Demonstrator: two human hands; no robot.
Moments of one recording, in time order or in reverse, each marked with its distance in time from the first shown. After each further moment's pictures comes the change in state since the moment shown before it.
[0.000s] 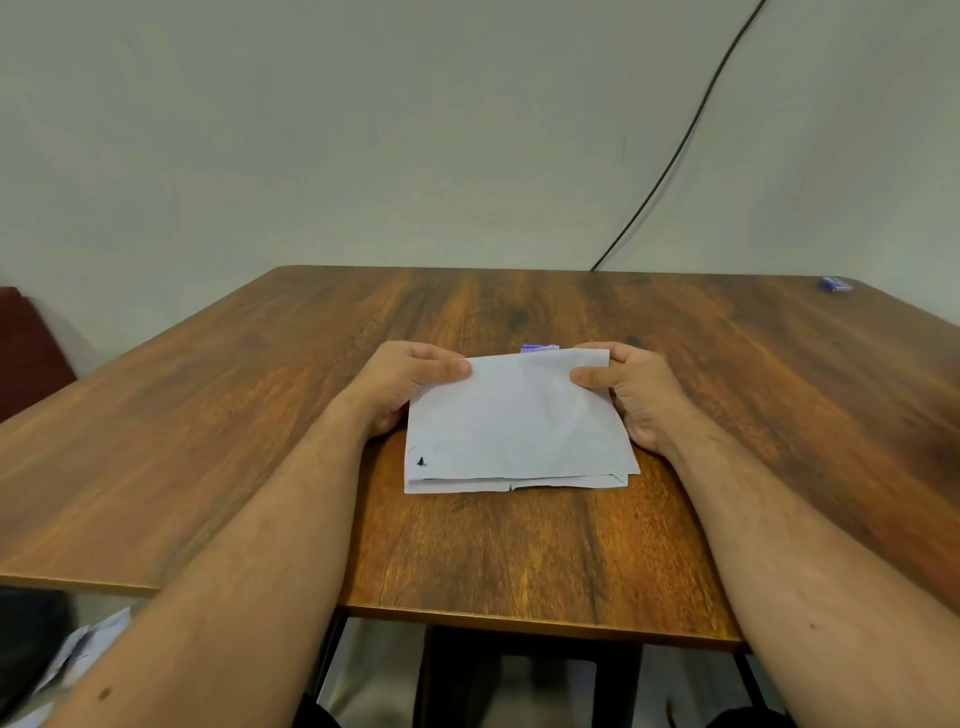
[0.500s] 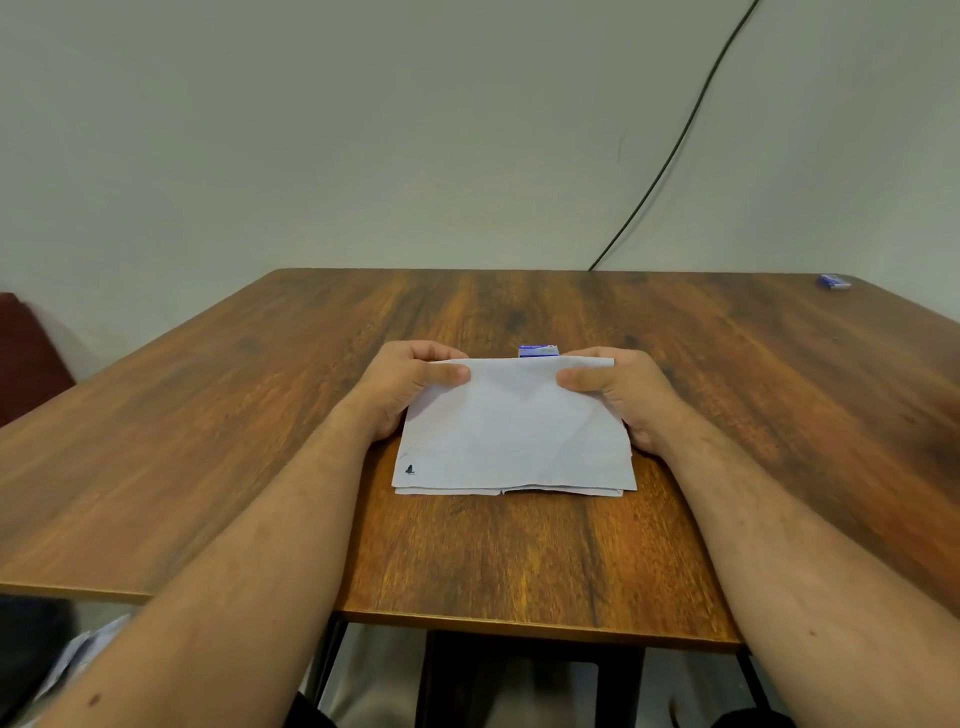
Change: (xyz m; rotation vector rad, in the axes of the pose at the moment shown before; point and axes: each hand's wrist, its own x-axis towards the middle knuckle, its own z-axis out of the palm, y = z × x) left_hand 0.002 -0.001 0.004 0.074 0.017 0.058; right_hand -0.002 0.001 0.004 -0.101 -0.054 -0.027
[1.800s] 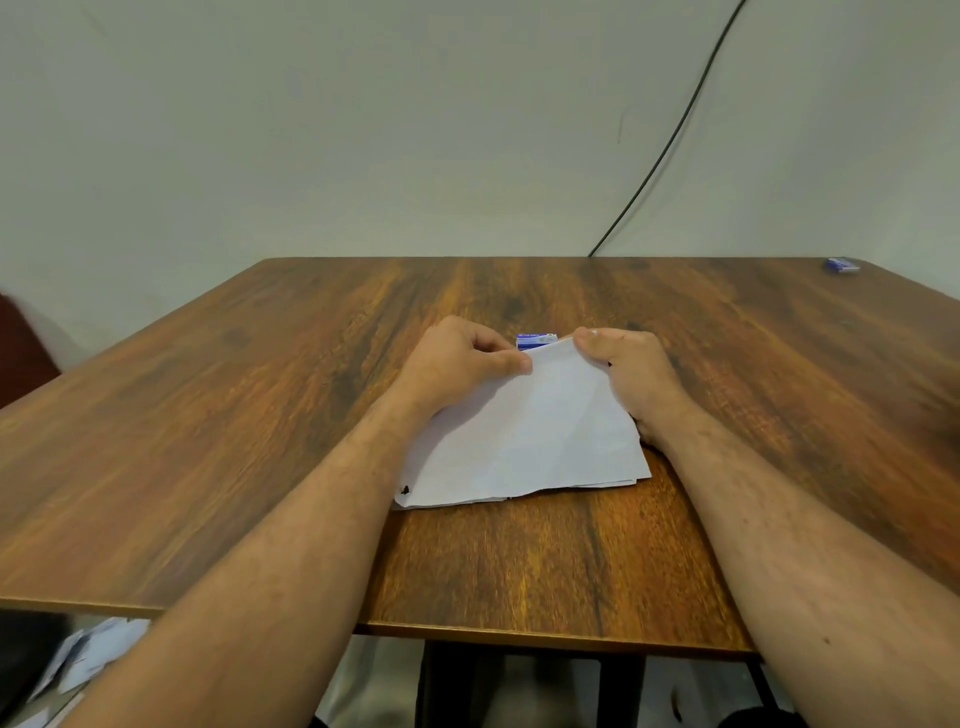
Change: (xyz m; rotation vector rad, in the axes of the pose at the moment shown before) left_hand 0.007 0.014 0.051 0.473 0.054 0.258; right_hand 0.003 -0.001 0.003 -0.047 0.074 -0.062
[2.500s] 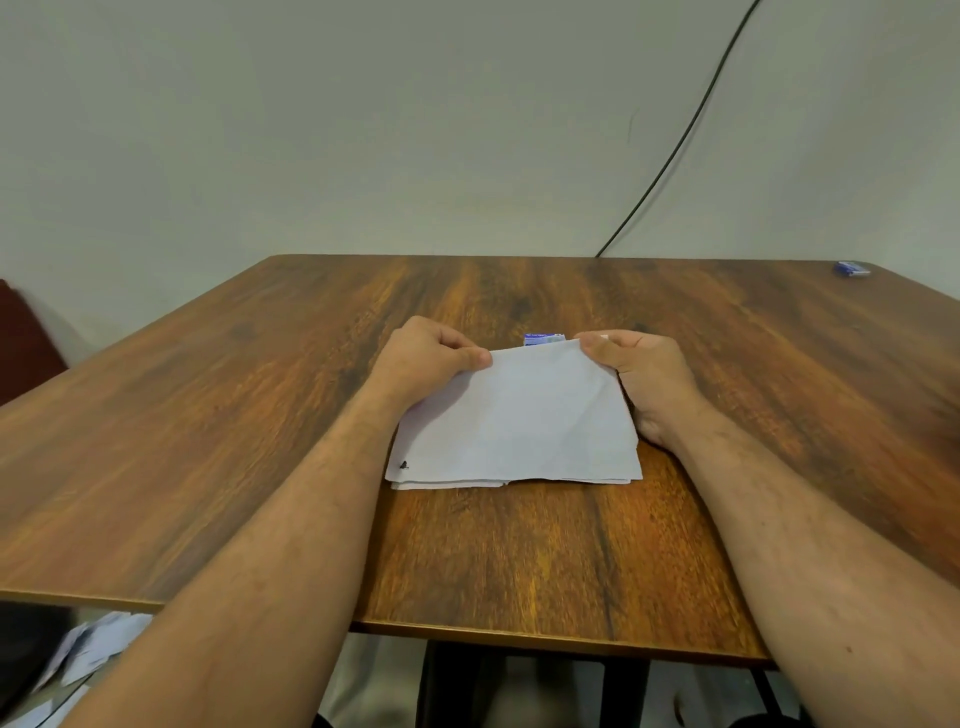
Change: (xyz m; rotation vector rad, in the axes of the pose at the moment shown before) left_hand 0.002 -0.021 -0.026 -0.014 0.080 -0.171; right_hand 0.010 0.010 -0.001 0.106 0.069 -0.013
